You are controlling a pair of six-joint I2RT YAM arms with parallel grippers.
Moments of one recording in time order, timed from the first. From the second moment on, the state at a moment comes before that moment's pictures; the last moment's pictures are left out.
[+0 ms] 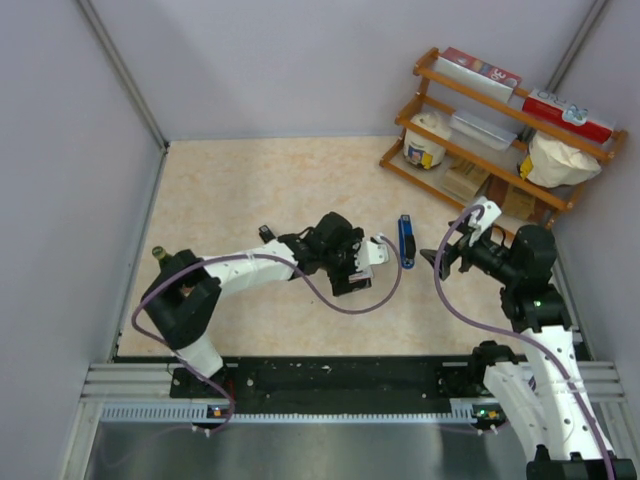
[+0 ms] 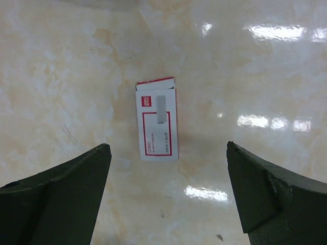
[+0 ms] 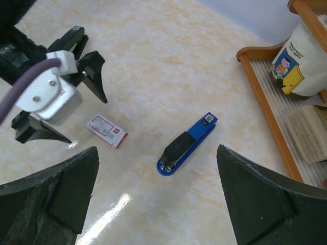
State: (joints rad) left arm -0.85 1.64 1.04 -0.23 0.29 0.56; right arm 0.05 0.62 0.67 -0.30 -0.66 -0.24
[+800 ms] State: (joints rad) left arm -0.85 1.91 1.20 -0.21 0.23 0.59; right arm 0.05 0.59 0.67 -0.30 -0.66 -0.26
